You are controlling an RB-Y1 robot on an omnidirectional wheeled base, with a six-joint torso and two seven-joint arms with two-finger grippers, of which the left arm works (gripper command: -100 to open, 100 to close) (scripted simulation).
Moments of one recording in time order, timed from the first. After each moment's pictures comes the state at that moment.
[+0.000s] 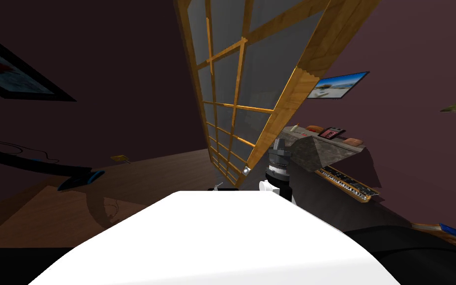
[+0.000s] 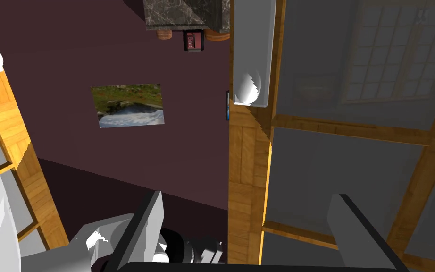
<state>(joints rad) 0.42 0.08 -0.22 -1.13 -1.09 -1.19 -0.94</state>
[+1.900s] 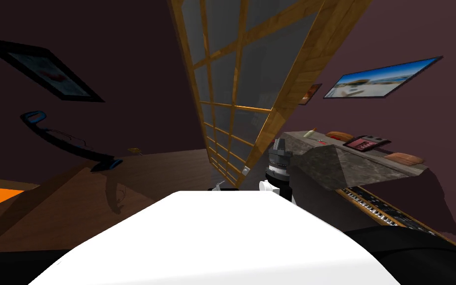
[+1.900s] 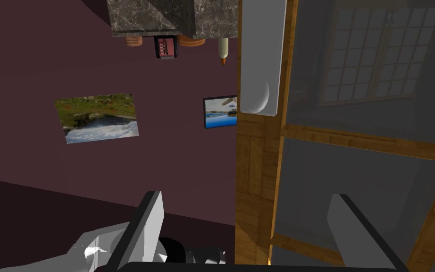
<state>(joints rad) 0.35 0.07 -0.23 -1.09 -1.12 -1.17 -0.92</state>
